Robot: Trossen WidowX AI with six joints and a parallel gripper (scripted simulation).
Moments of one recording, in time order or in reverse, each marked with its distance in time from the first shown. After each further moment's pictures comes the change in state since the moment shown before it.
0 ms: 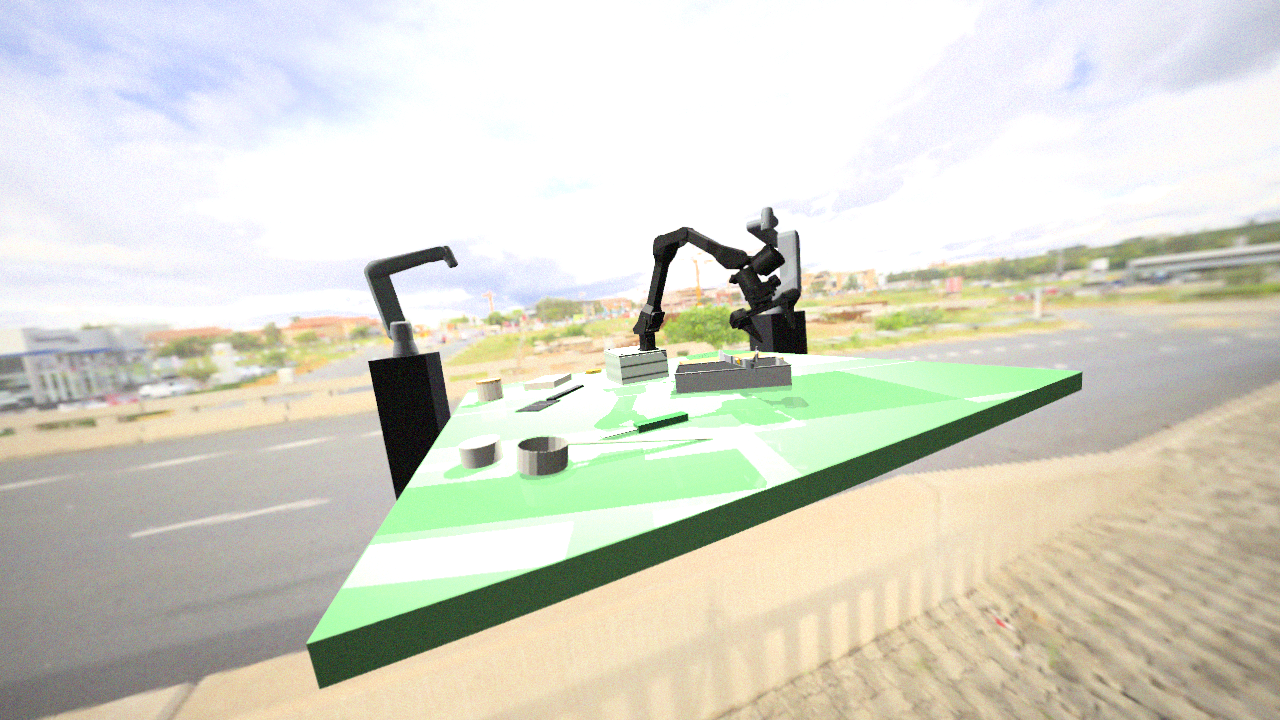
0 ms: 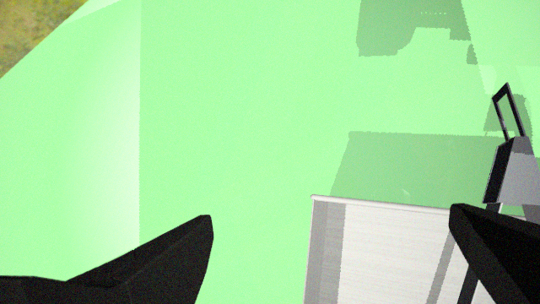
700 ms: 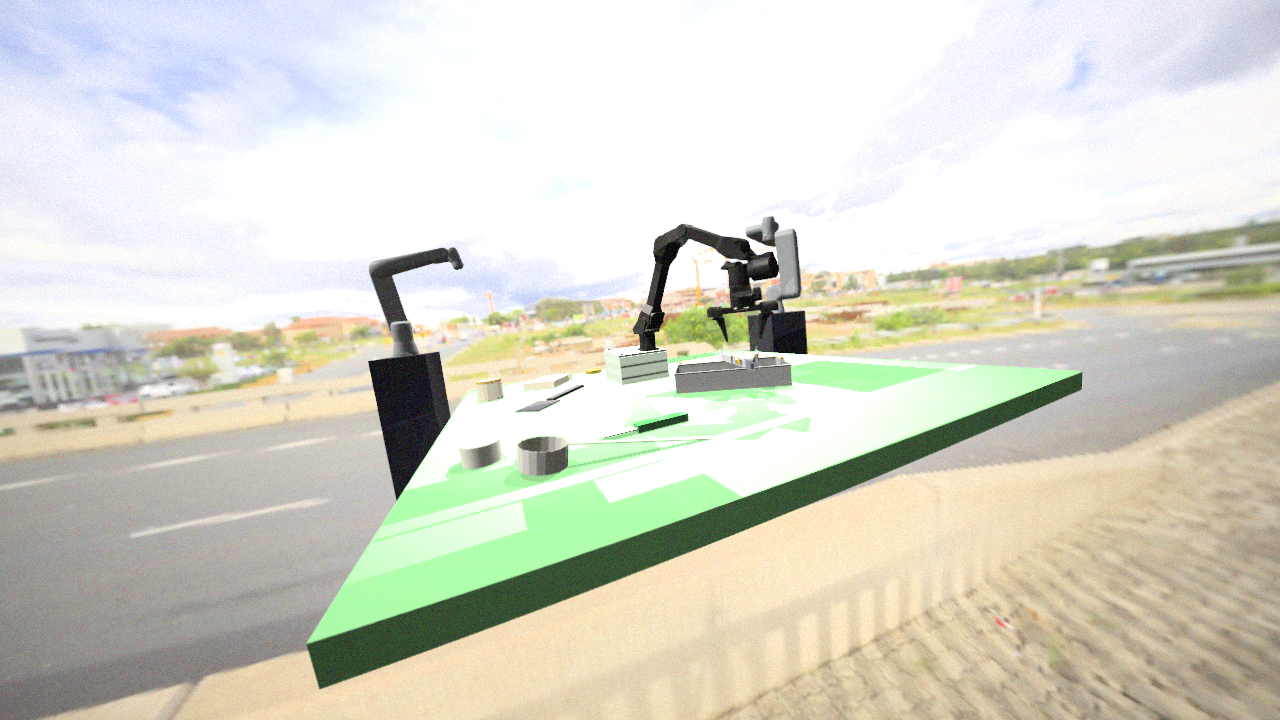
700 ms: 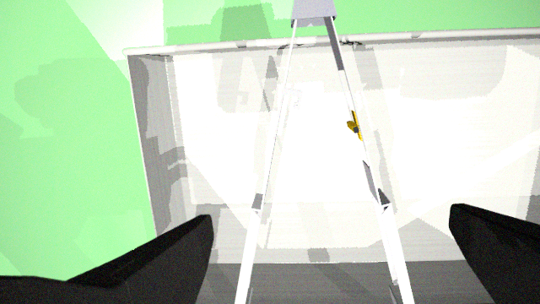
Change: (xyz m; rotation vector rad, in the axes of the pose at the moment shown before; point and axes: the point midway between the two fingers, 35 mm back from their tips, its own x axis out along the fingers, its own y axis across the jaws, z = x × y) arm -0.037 -0.061 -0.048 0.073 0.429 -0.298
